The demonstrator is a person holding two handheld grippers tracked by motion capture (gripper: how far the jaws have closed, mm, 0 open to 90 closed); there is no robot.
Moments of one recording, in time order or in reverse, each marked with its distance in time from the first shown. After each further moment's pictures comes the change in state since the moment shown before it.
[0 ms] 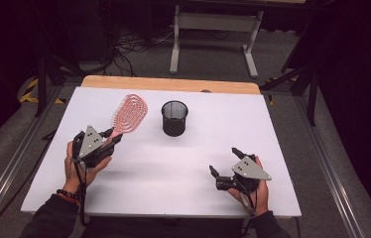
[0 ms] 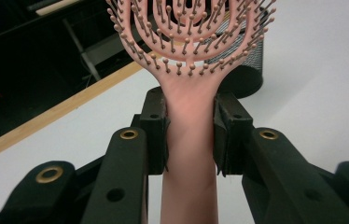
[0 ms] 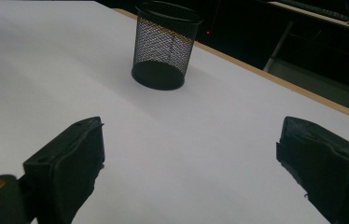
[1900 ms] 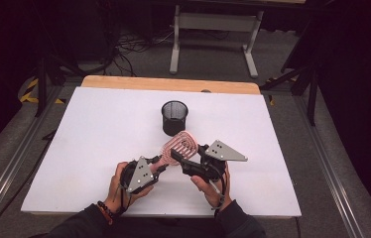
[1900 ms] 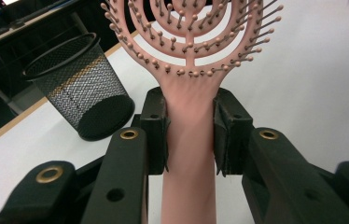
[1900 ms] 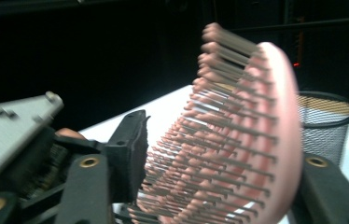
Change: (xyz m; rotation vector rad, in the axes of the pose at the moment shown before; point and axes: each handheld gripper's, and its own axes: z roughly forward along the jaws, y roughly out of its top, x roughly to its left) left arm -0.115 -0.008 0.040 -0.066 -0.225 0.168; right arm 0.055 0.075 0.041 -0.204 0.347 0.313
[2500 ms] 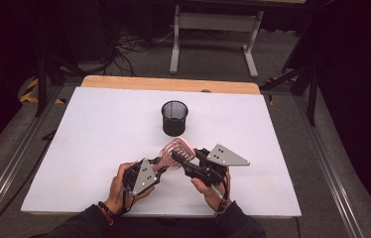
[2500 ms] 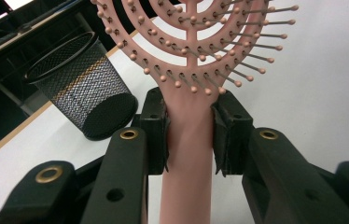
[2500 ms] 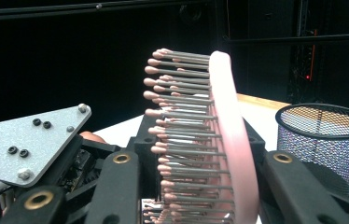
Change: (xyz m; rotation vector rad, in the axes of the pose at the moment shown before) left arm -0.004 0.000 0.003 0.018 0.031 0.058; right arm 0.006 -0.001 -0.008 -0.032 0.043 -0.046
